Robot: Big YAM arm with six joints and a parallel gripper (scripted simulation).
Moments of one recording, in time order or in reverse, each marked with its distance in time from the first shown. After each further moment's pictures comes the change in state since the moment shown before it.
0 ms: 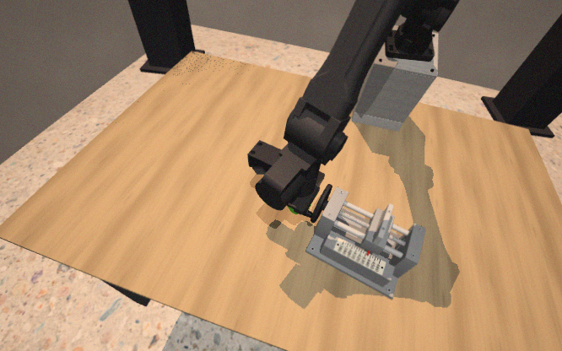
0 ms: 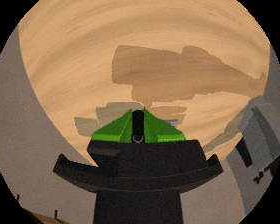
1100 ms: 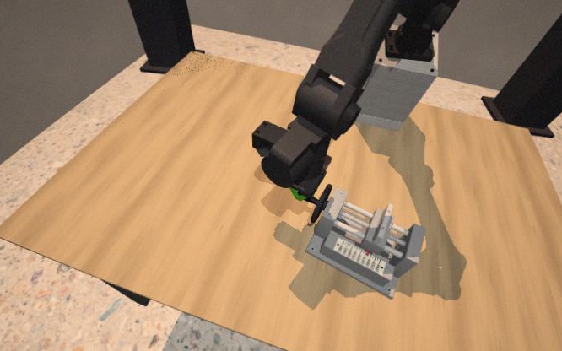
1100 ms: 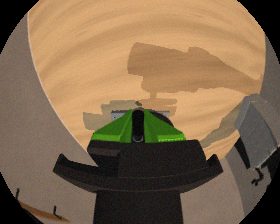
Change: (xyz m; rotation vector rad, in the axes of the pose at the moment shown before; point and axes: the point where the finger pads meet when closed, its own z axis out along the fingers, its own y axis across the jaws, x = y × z) arm 0.000 -0.013 -0.039 -0.027 -0.008 -0.001
